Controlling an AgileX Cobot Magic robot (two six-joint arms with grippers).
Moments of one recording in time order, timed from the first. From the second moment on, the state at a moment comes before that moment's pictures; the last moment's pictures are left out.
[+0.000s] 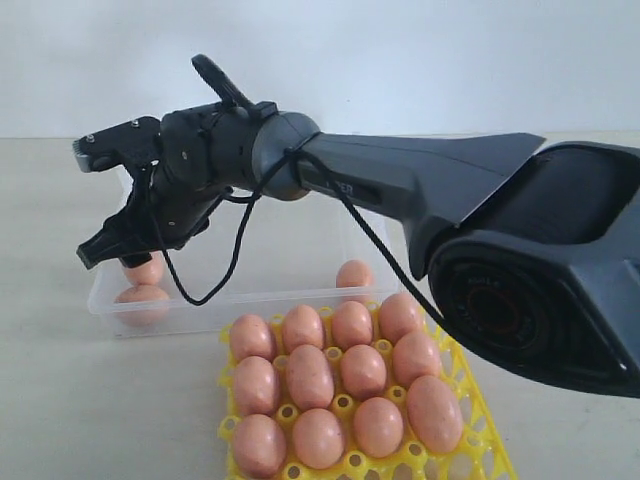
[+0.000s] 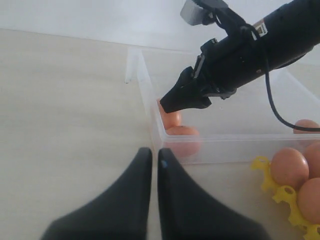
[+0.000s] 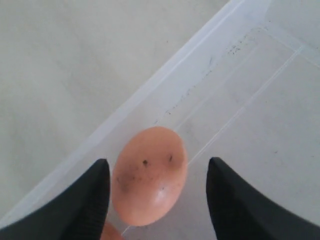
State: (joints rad) left arm -0.14 0.01 0.00 -0.12 0.36 -0.04; right arm 0.70 2.48 -2.14 0.19 0.64 -0.11
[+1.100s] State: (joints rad) left arm -0.14 0.01 0.00 -0.12 0.36 -0.04; right arm 0.68 2.56 -2.14 0.18 0.50 0.12
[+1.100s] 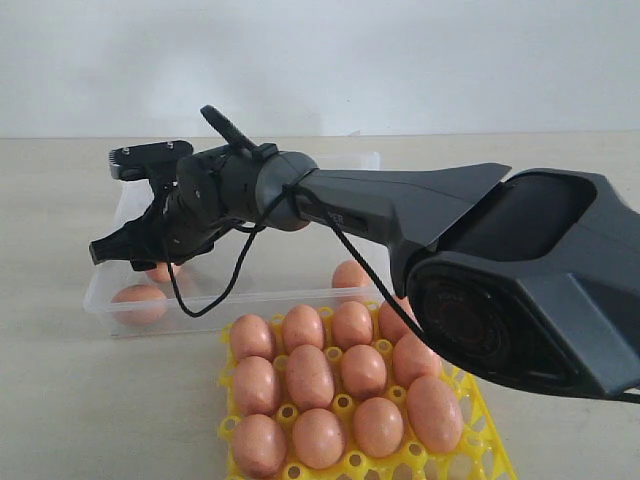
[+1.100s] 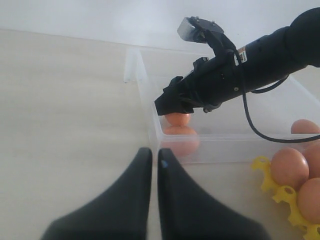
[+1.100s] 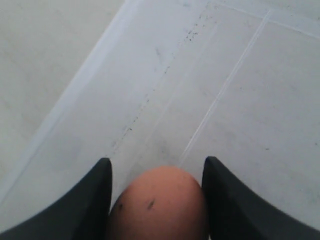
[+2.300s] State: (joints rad) left arm -0.14 0.01 0.00 -0.12 0.36 -0.04; right arm 0.82 2.29 -2.05 -0.79 0.63 0.93
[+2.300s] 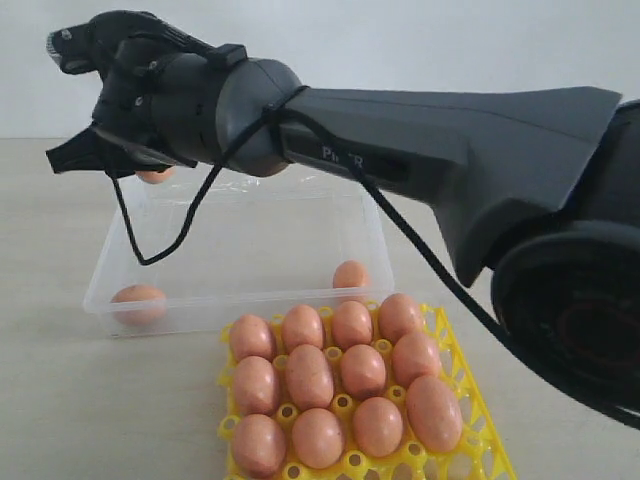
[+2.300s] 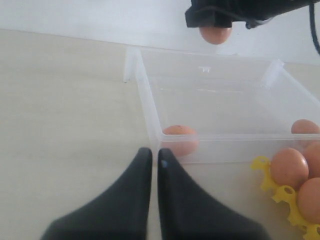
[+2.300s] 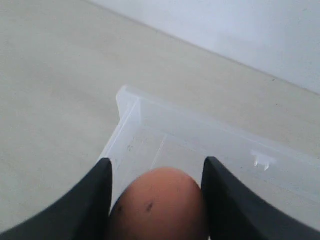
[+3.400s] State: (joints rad) left arm -0.14 0.01 0.00 -0.12 0.36 -0.04; right arm 0.97 1.18 -0.58 -1.73 0.86 1.23
